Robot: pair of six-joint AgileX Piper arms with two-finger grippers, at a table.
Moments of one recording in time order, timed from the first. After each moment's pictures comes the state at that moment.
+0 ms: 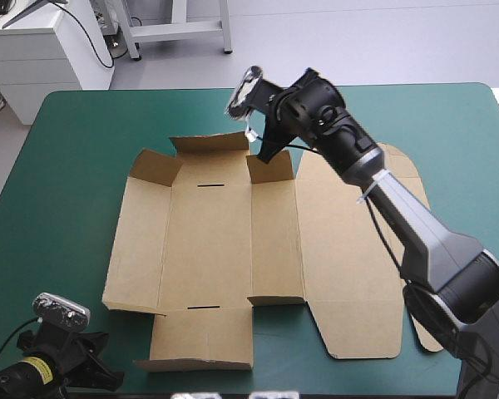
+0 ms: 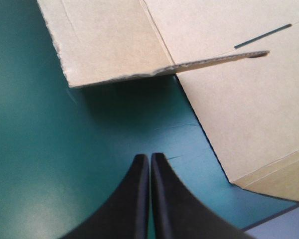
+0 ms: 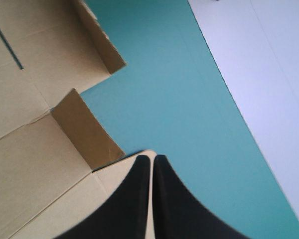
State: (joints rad) left arm -0.39 0.35 -0.47 -0.01 1.09 0.00; right arm 0.65 1.90 -2.15 -0.31 1.11 -0.40
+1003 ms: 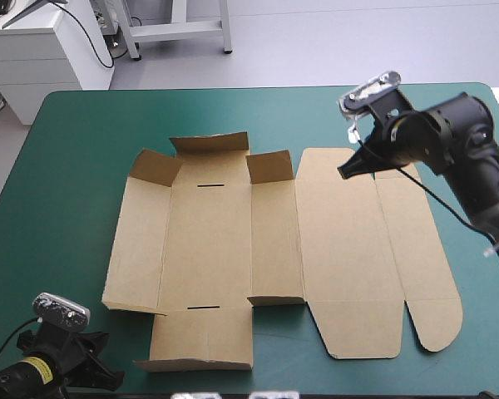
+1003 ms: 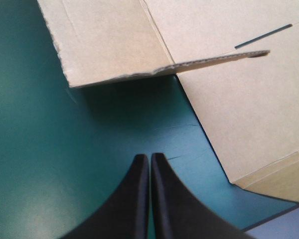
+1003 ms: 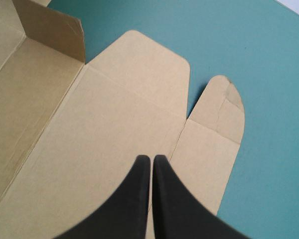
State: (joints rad) left arm -0.39 0.35 -0.47 -0.01 1.09 0.00; right arm 0.39 1.43 -1.66 -0.14 1.17 -0.12
